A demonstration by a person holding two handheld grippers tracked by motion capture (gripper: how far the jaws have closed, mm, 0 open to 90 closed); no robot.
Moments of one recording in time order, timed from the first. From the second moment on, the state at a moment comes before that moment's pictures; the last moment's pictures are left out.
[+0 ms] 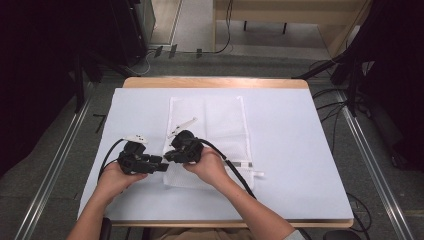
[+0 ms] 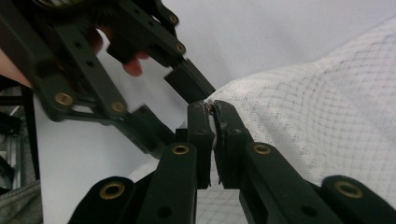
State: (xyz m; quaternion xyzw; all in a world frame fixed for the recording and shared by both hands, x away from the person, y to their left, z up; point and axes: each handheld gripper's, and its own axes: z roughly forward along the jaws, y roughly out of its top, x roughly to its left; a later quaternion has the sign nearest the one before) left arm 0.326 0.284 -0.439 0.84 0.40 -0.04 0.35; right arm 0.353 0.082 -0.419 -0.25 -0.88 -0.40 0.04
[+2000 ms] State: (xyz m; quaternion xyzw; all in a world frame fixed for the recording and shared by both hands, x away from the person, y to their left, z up) left arm 0.332 0.275 -0.435 0.86 0.39 -0.06 0.33; right arm 0.363 0.065 -0.438 -0.26 -0.88 -0.38 0.07
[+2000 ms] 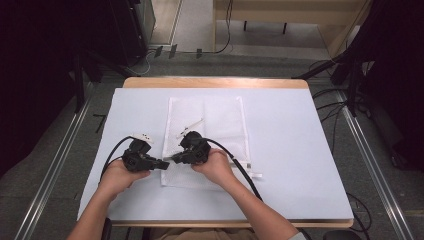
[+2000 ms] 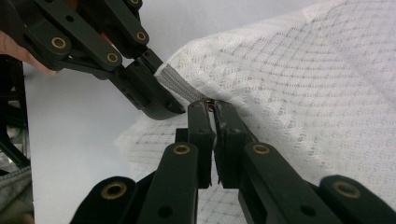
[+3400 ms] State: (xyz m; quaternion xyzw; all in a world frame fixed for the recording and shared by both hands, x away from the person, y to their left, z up) left arm 0.330 0.281 -0.436 0.85 0.40 -0.07 0.33; right arm 0.365 0.050 -0.454 -0.29 -0.88 -0.37 0.06
